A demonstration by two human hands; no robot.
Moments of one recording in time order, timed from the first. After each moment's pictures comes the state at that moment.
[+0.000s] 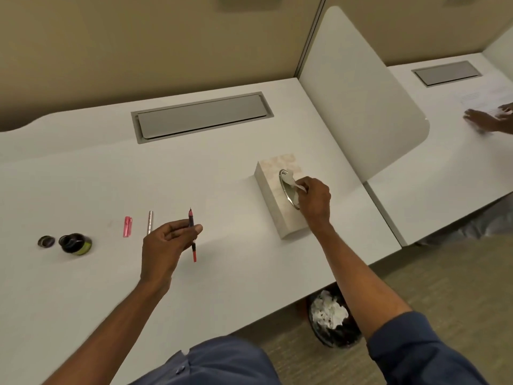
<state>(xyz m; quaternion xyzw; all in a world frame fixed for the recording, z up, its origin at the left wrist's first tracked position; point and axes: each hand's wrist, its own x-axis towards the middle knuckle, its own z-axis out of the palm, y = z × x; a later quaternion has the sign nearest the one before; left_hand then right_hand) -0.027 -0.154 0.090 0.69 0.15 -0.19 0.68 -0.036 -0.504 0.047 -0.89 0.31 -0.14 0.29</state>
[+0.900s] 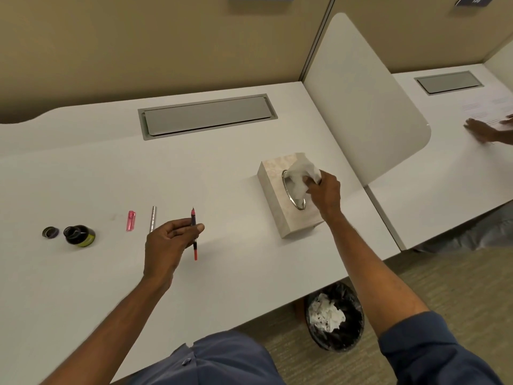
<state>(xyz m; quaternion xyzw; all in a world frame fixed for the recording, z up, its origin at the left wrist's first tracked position) -0.035 -0.149 0.084 0.70 0.16 -0.18 0.68 -0.029 -0.524 0.076 -0.85 0.35 -0.11 0.39</state>
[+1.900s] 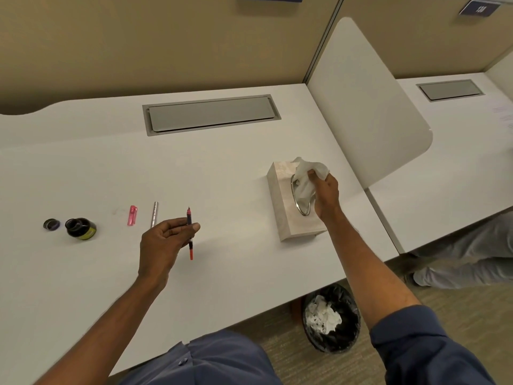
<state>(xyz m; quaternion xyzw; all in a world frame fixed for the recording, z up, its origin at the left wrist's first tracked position) -0.040 -0.137 0.081 0.69 0.16 -0.16 0.68 -0.028 -0.519 0.073 -0.66 0.32 -0.13 0.66</state>
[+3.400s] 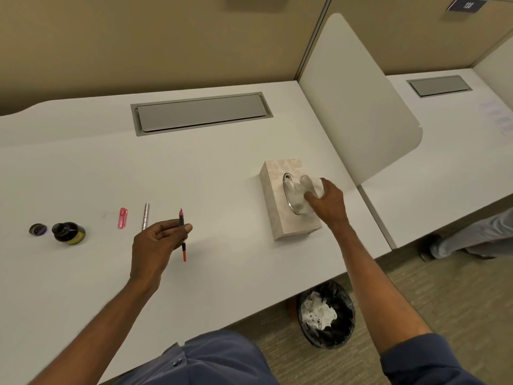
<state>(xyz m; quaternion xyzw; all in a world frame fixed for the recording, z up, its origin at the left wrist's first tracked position) -0.037 -0.139 0.075 0.68 0.16 -0.18 0.69 -0.067 -0.536 0.080 -0.90 0.28 -0.08 0.33</state>
